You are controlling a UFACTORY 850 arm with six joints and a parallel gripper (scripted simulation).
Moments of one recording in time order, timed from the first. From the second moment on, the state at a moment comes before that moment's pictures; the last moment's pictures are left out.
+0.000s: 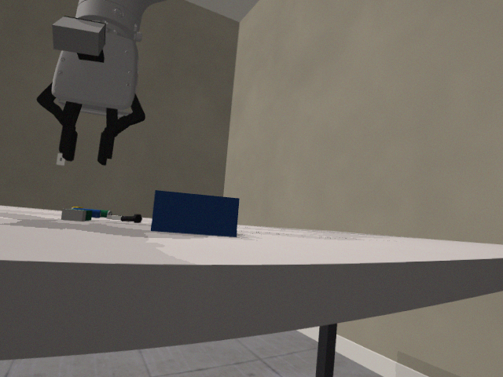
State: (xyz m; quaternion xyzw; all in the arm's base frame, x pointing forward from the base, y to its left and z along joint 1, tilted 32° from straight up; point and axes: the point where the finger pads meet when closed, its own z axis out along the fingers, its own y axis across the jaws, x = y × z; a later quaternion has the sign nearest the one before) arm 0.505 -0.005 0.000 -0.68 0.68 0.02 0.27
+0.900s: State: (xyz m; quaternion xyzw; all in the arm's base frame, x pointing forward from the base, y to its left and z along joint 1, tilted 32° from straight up) arm 0.506 -0.004 -0.002 -0.68 0.68 0.02 0.27
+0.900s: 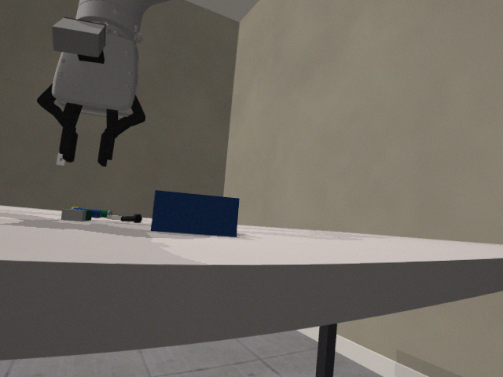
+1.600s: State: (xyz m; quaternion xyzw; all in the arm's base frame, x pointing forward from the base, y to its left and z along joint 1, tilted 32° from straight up) arm 0.526 0.019 -0.051 -0.68 0.68 0.02 0.27
